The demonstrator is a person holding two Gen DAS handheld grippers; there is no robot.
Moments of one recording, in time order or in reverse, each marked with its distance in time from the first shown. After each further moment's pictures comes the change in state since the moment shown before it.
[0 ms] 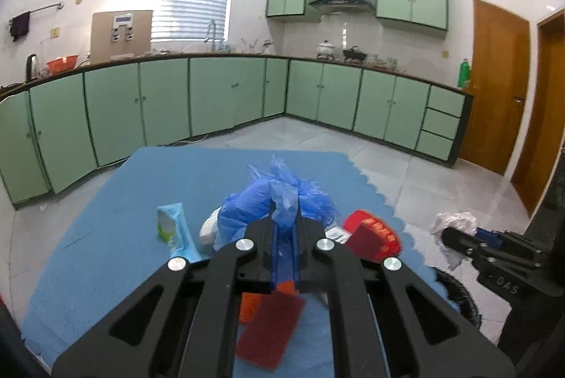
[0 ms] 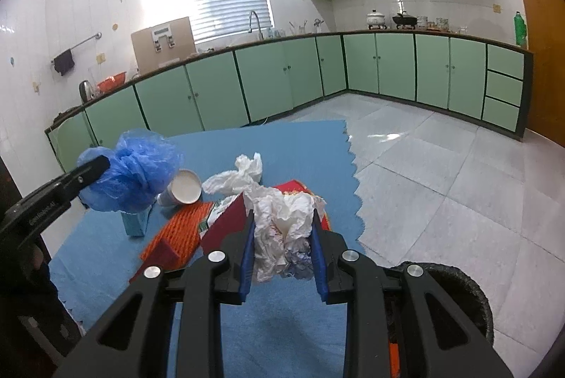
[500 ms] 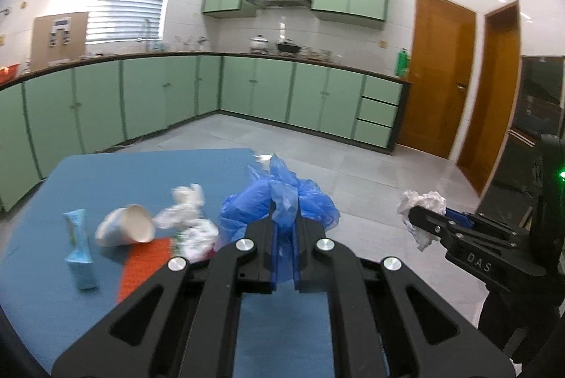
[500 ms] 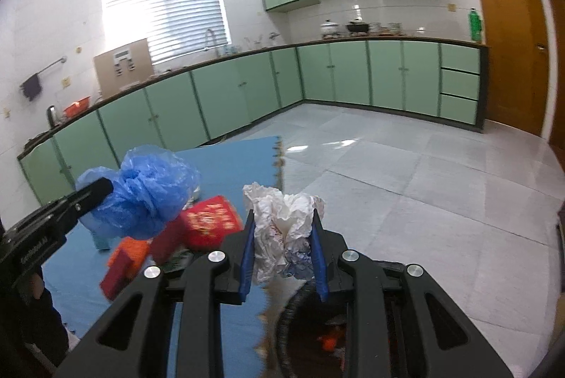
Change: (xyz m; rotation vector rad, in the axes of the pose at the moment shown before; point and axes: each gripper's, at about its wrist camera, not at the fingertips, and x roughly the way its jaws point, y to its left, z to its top) left arm 0.009 -0.104 -0.010 0.063 0.038 -0.265; right arm -0.055 -0.068 0.001 0.077 -0.046 -0.179
